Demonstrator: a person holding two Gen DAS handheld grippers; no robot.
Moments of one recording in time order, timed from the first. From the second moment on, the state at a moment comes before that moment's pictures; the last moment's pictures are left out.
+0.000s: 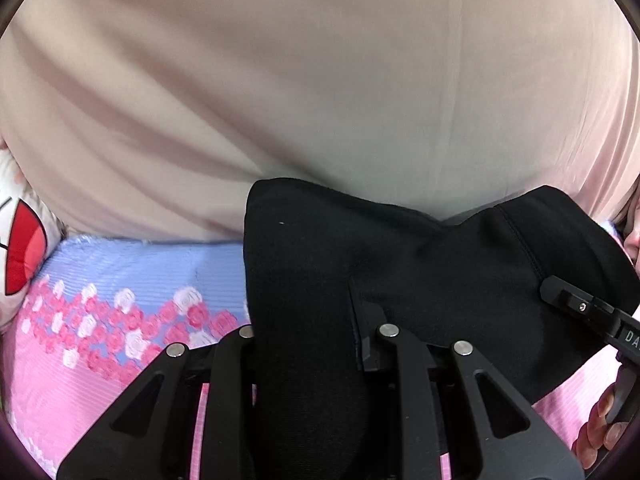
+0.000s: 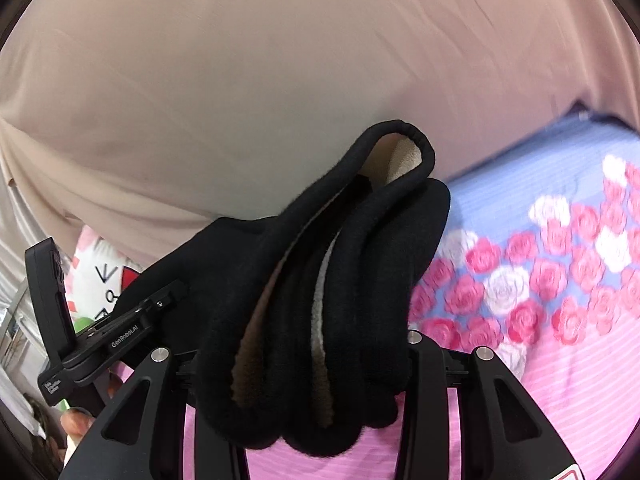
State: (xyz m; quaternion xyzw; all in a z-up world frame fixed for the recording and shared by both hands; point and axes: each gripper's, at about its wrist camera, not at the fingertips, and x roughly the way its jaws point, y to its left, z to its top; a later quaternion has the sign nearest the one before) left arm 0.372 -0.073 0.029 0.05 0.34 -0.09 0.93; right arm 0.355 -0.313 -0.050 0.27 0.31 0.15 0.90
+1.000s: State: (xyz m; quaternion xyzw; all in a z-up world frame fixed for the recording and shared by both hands) left arm 0.402 -0.028 0.024 -0.05 0.37 -0.09 0.92; right arm 0.398 -0.285 -0.030 0.17 0.38 0.07 0.91
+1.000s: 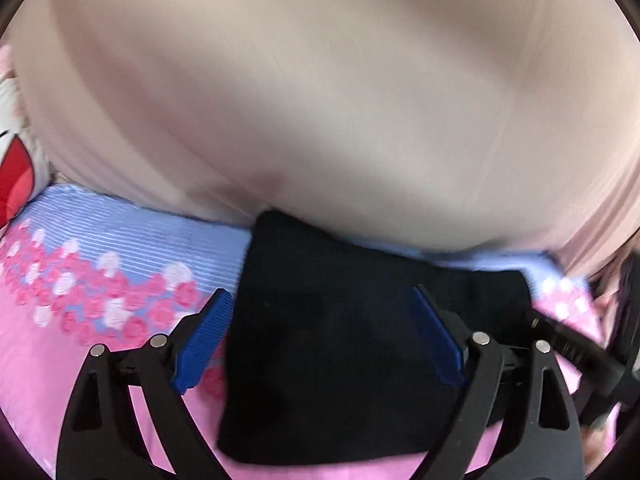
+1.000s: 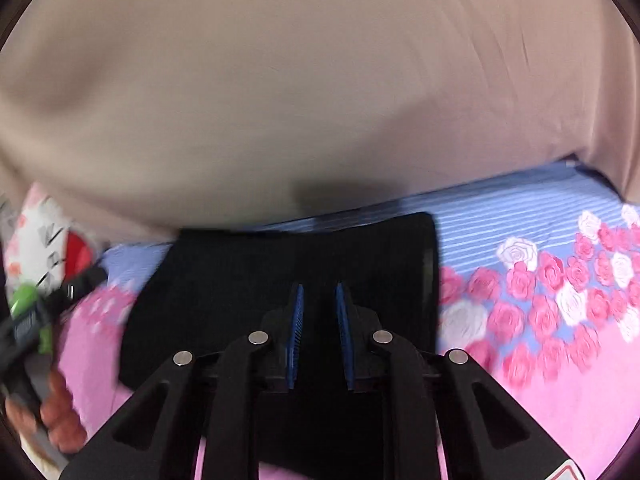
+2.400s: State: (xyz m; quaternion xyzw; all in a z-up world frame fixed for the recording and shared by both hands) left arm 0.328 0.040 -0.025 -0.17 0.49 -0.19 0.83; right arm 0.260 -0.329 -0.047 0.33 0.40 0.15 0.84
